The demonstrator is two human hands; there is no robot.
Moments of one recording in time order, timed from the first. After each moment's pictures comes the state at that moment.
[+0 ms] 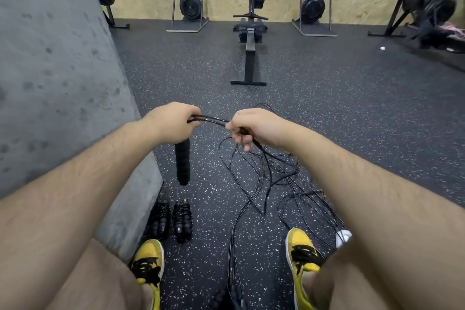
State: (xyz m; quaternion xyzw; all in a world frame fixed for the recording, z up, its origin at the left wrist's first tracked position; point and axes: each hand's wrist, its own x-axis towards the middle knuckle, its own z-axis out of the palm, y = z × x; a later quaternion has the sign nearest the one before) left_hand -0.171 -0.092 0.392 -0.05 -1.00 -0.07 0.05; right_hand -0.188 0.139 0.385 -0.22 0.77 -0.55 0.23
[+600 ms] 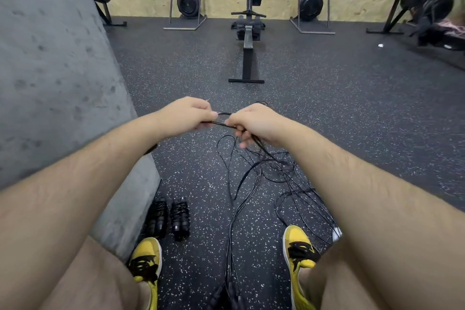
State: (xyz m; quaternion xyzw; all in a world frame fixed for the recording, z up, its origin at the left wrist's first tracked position) left_hand -0.166 -0.061 0.401 -0.08 -0.93 -0.36 -0.04; right_hand -0.192 0.136 0.386 -0.15 0.81 -0.53 0.19
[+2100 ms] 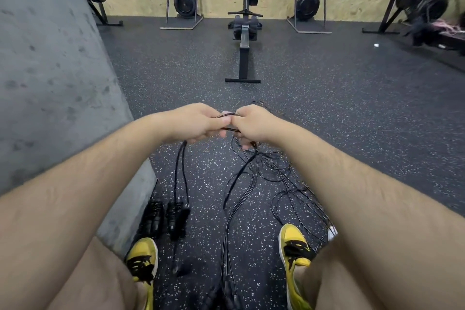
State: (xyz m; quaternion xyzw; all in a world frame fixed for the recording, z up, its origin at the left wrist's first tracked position) left_hand -0.161 -0.036 0.403 -0.12 -0.89 -0.41 -0.17; right_hand -0.190 0.144 0.385 -0.14 0.89 -0.42 0.14
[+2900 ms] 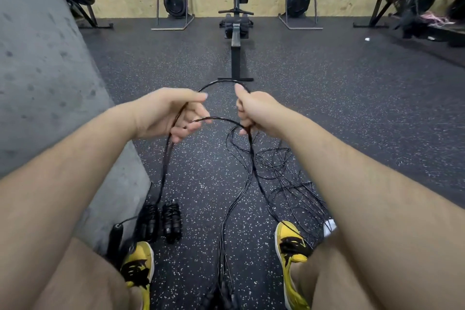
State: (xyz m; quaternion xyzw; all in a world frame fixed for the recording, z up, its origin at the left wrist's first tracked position) left_hand -0.161 -0.052 0.424 -0.10 -0.76 -0.57 -0.28; right_hand -0.201 0.165 0.401 -0.04 0.78 -0.61 0.15
